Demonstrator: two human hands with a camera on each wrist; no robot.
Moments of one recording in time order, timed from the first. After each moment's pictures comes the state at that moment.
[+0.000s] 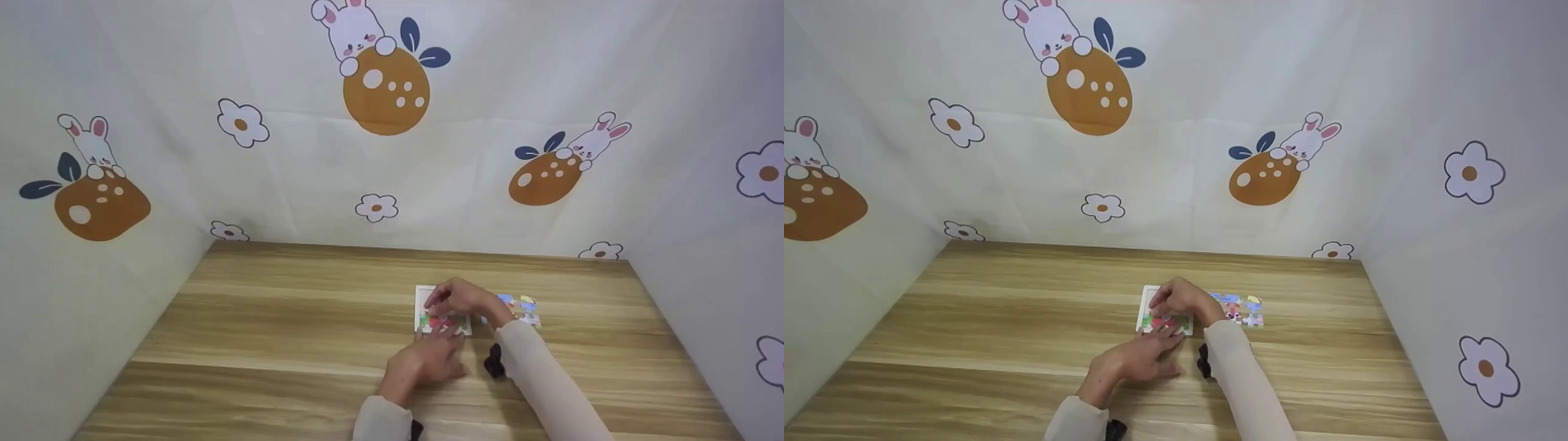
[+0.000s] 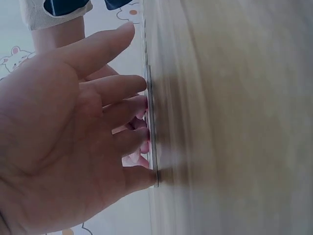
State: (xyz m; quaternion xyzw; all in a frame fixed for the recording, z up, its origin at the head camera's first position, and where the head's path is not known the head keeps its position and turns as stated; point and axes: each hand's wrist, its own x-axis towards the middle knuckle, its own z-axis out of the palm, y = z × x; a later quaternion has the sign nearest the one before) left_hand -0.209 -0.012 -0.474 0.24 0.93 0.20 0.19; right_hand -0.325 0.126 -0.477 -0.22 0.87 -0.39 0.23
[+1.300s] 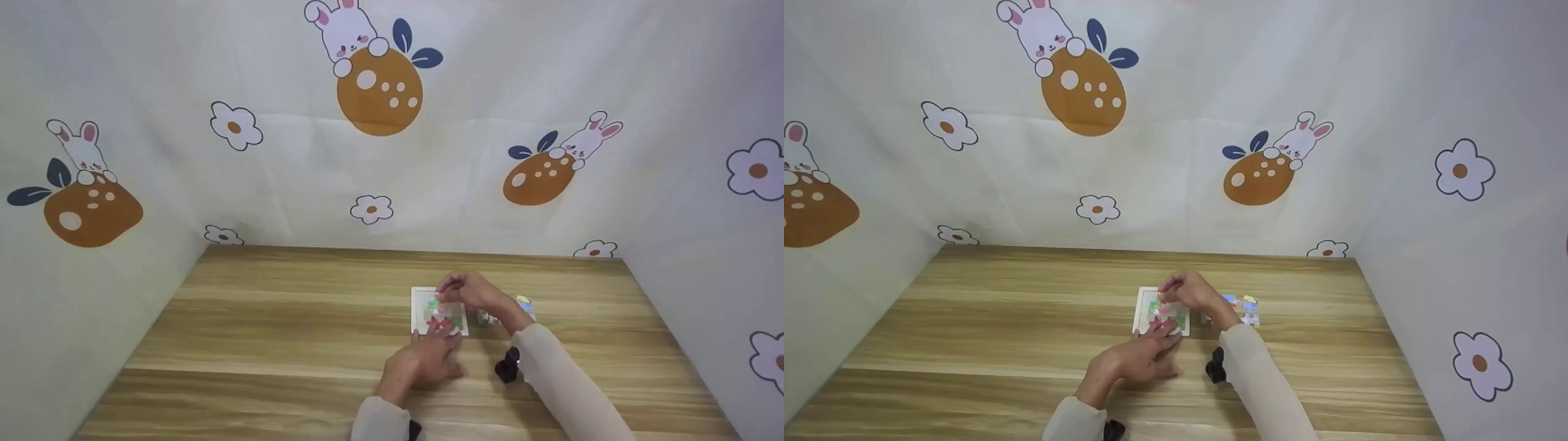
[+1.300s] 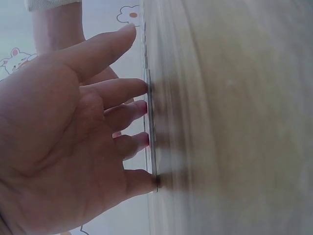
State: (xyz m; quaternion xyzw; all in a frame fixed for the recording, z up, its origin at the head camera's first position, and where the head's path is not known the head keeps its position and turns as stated) left_hand -0.212 -0.011 -0.477 0.23 0.93 0.21 0.19; right_hand -0.323 0.148 -0.470 -0.14 0.85 -0.49 0.17
